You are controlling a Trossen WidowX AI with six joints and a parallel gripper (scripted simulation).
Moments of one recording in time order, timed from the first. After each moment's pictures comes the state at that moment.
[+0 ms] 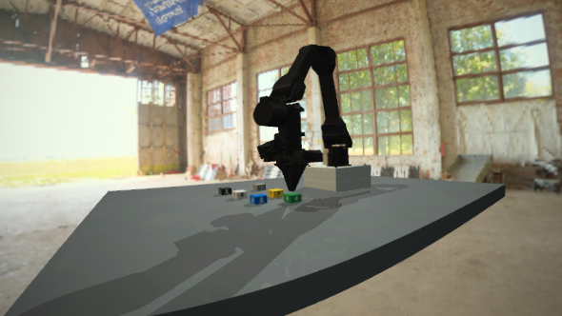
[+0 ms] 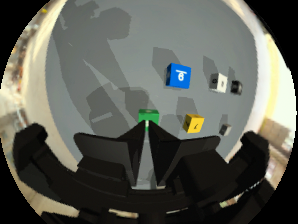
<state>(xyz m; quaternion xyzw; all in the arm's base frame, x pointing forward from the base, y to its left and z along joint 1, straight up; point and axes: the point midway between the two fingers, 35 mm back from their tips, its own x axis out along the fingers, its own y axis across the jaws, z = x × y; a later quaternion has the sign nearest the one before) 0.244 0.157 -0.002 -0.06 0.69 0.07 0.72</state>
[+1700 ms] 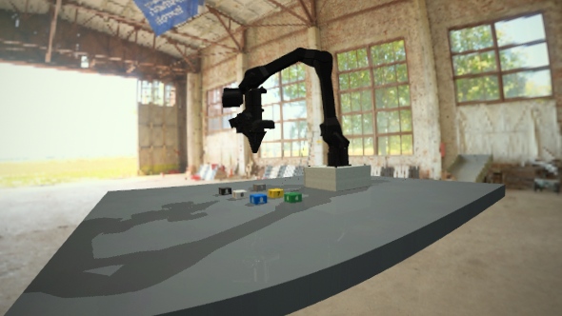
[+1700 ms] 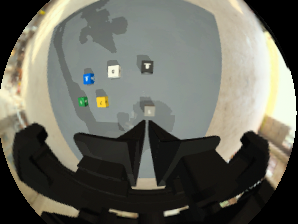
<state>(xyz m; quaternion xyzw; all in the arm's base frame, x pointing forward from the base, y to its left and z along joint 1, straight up) 0.271 -0.086 0.096 -0.07 0.69 0.06 0.71</state>
